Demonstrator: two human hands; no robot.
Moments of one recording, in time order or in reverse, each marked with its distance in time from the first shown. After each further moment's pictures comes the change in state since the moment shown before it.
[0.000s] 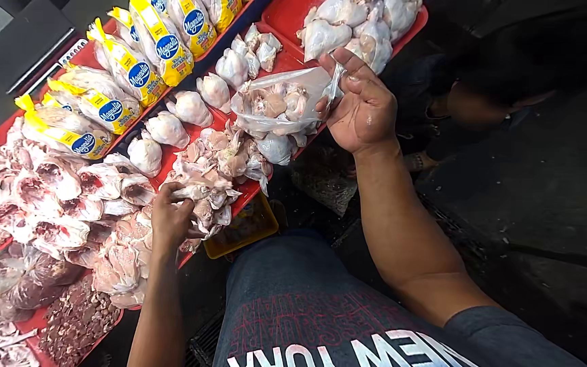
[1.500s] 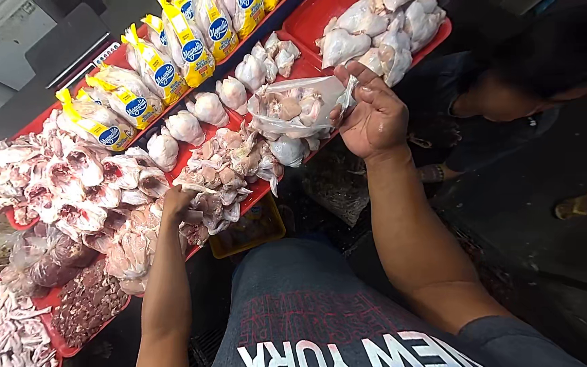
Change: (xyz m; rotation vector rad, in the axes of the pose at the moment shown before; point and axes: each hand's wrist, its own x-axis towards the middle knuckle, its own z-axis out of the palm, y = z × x) left_hand 0.076 -0.106 -0.014 0.248 -0.041 -0.313; right_hand -0.009 0.002 0.002 -0.006 0.009 0.029
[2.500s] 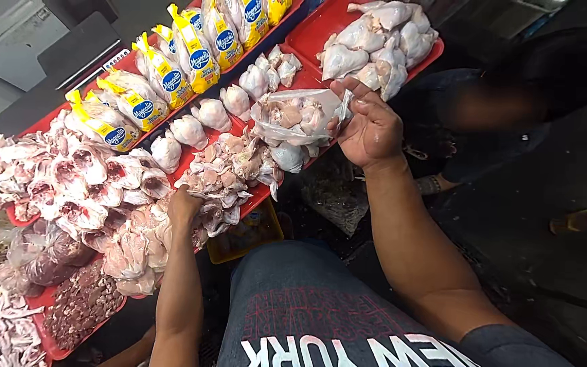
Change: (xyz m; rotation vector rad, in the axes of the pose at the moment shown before) left_hand -0.026 0.028 0.017 0.474 0.186 -0.075; right_hand -0.006 -0.002 0.002 -0.042 -0.034 0.013
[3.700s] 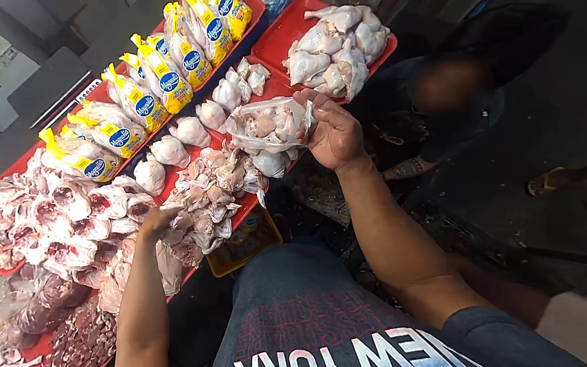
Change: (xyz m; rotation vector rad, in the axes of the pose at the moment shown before) left_hand 0.062 -0.036 -0.025 -0.352 -0.333 0.143; right_hand -0.001 0.005 -0.001 0.044 0.007 -0.011
